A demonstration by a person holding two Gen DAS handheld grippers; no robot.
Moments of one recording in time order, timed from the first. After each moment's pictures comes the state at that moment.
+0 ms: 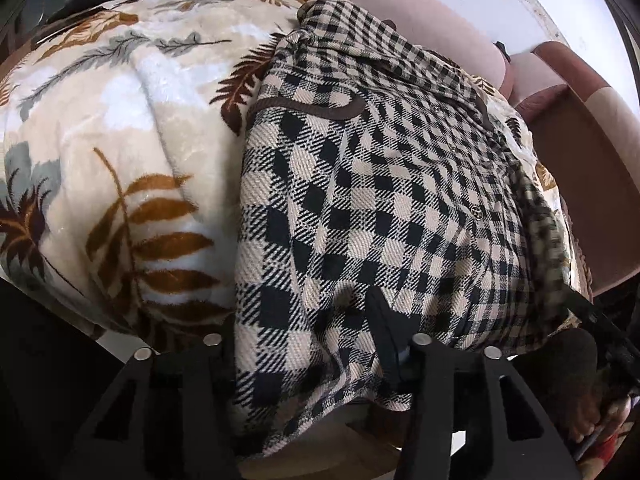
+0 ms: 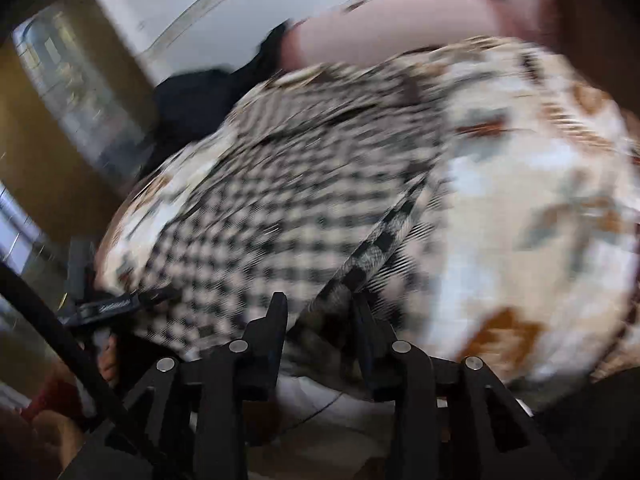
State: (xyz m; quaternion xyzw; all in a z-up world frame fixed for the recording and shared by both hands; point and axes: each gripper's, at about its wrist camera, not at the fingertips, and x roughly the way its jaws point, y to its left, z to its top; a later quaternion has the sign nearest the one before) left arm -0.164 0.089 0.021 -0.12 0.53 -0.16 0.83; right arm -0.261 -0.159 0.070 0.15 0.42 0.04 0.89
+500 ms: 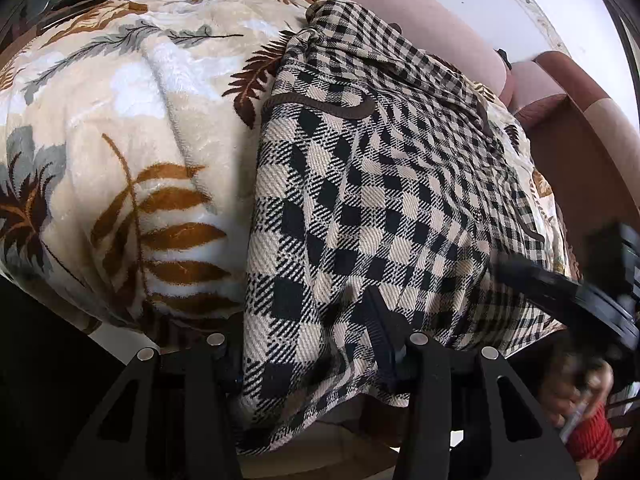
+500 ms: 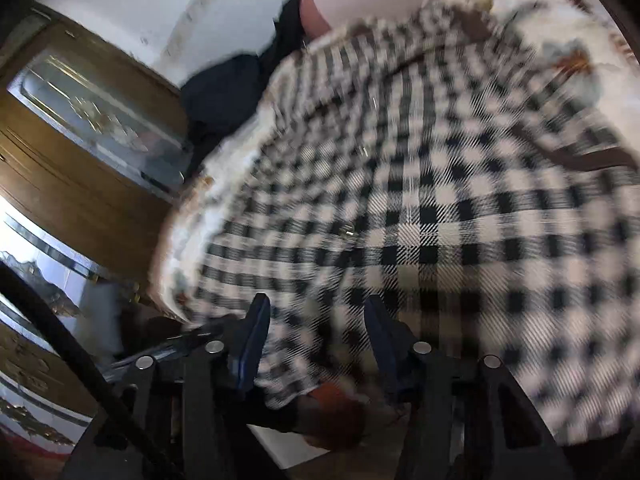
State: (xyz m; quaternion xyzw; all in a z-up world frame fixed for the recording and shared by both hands) left arm -0.164 0.102 0.017 -0.14 0.53 -0.17 0.82; right arm -0.178 -0.154 0.012 0.30 0.46 0.15 0.83
